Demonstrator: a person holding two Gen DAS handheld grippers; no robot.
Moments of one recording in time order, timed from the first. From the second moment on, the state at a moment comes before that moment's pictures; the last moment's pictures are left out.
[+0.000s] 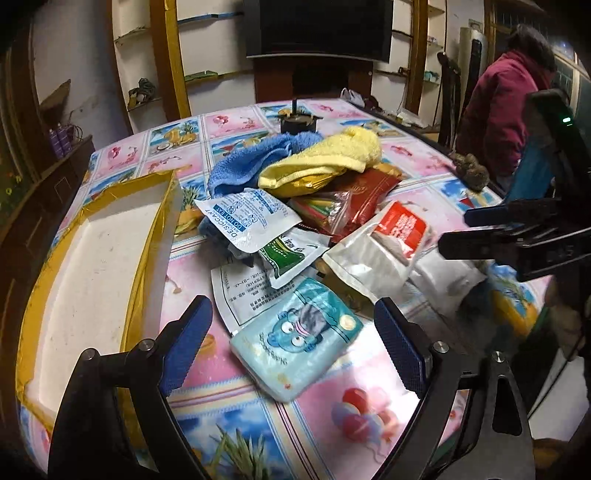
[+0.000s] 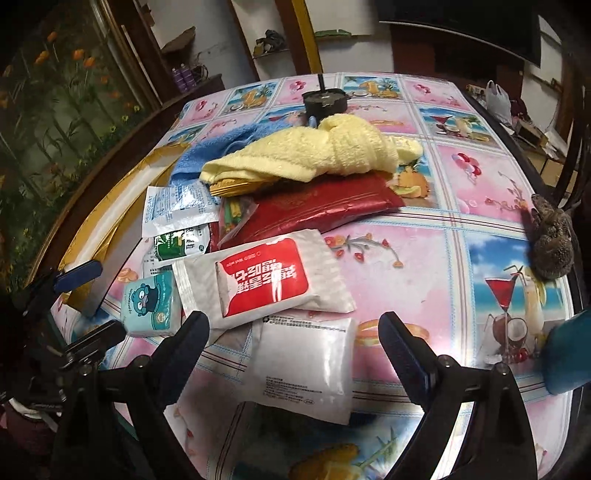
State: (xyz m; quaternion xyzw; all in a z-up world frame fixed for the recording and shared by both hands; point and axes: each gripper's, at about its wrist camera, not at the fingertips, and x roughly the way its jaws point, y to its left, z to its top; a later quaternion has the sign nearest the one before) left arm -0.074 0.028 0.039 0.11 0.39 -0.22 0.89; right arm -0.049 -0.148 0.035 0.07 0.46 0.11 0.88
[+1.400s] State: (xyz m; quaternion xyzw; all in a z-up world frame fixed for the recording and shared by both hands) left arm -0.086 0.014 0.015 0.10 0.45 -0.23 0.85; right arm -0.067 -0.116 0.008 -0.02 0.49 0.08 0.87
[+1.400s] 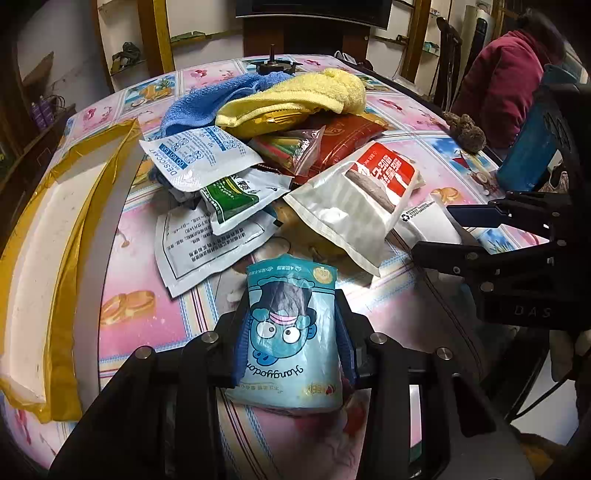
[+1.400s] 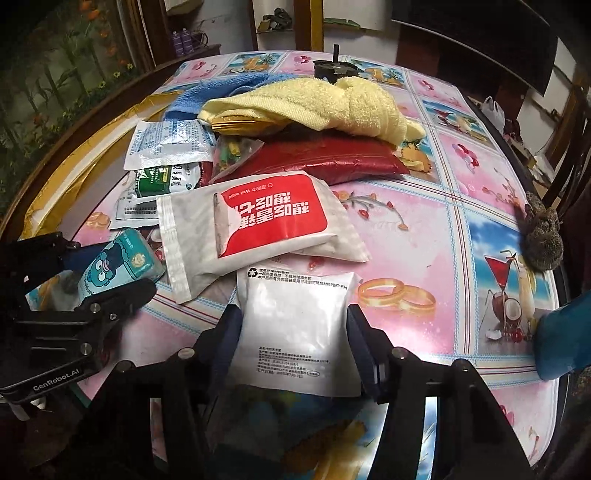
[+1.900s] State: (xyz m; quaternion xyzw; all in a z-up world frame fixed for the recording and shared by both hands) left arm -0.083 0.156 0.090 -0.10 0.42 -0.24 0.87; right arm -0.083 -0.088 0.076 0.04 0.42 0.19 0.88
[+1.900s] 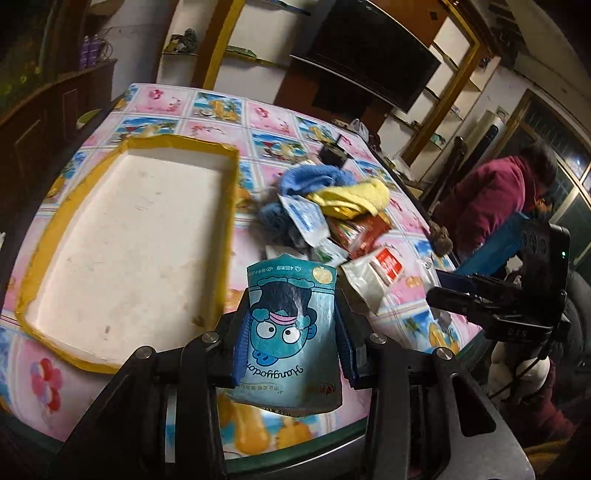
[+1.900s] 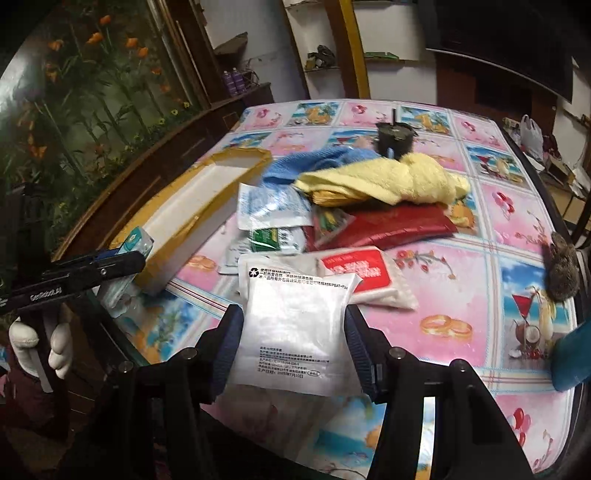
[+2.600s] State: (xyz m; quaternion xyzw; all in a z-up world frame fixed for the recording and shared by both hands) left arm 0.105 0.219 0.047 -0.14 0.49 -0.12 0.85; right arm 0.097 0.071 0.076 0.06 0.46 0.25 0.85
